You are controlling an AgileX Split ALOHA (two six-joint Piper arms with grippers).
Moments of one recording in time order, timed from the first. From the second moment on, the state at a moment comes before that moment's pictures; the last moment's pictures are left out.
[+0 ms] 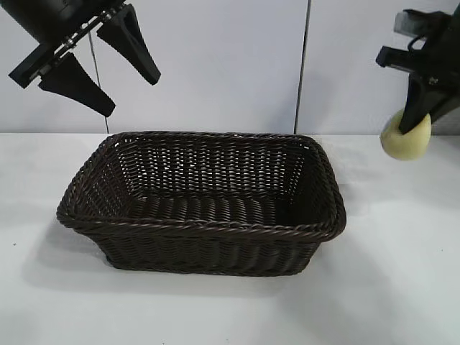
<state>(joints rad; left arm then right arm) -0.24 1.82 -1.47 -0.68 1.08 0.18 0.01 1.85 -1.60 0.28 1.20 -0.15</state>
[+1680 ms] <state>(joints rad) -0.24 1.82 -1.47 -0.68 1.08 0.18 0.47 2.03 -1.60 0.31 1.07 -0.03</state>
